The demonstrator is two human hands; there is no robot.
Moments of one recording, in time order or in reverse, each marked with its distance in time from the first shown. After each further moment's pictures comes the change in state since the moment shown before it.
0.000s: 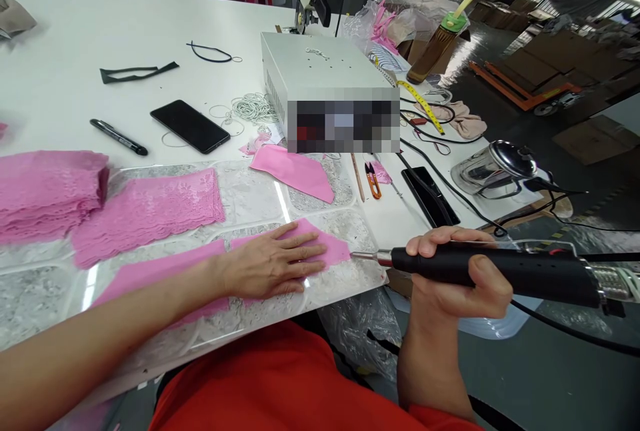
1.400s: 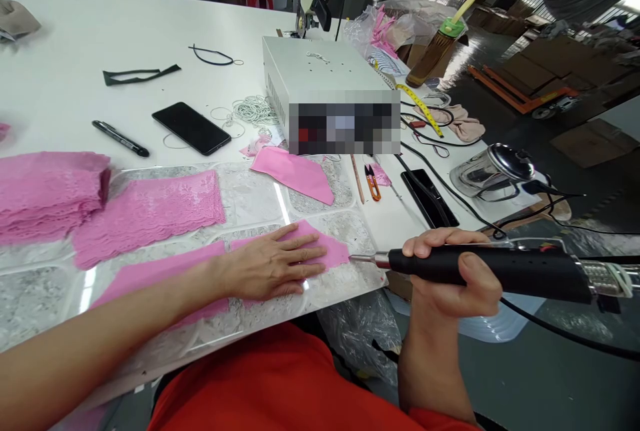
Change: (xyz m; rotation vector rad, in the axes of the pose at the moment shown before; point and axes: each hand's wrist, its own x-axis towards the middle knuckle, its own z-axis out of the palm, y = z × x) left_hand 0.000 -0.002 0.001 -0.018 -0.025 0.008; right_hand -0.001 -0.001 0.003 0.021 -0.049 0.028
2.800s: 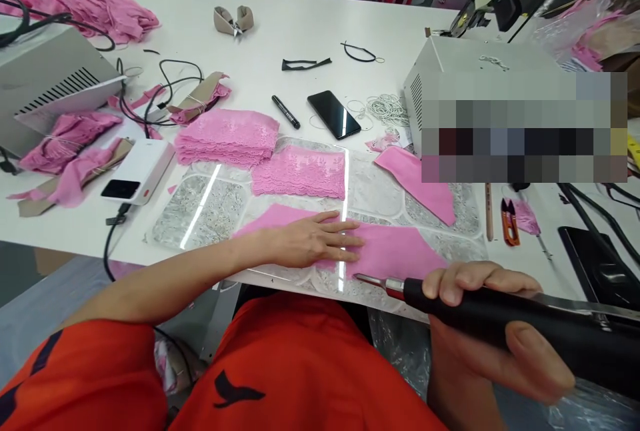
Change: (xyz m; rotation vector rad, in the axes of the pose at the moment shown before) left_hand -0.108 0.039 -0.005 -0.080 0.050 -0.337; right_hand -0.075 0.006 0.084 0.201 -0.409 0.298
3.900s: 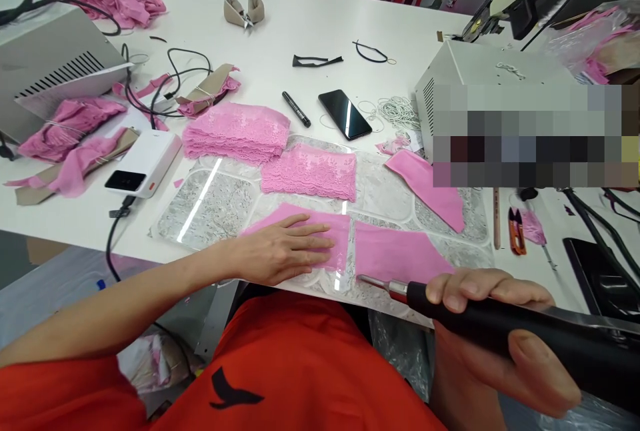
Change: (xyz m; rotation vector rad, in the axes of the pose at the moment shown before) left_hand -0.065 0.017 -0.001 -0.011 0.147 -0.090; right_hand -0.003 0.003 0.010 -0.045 -0.062 -0.027
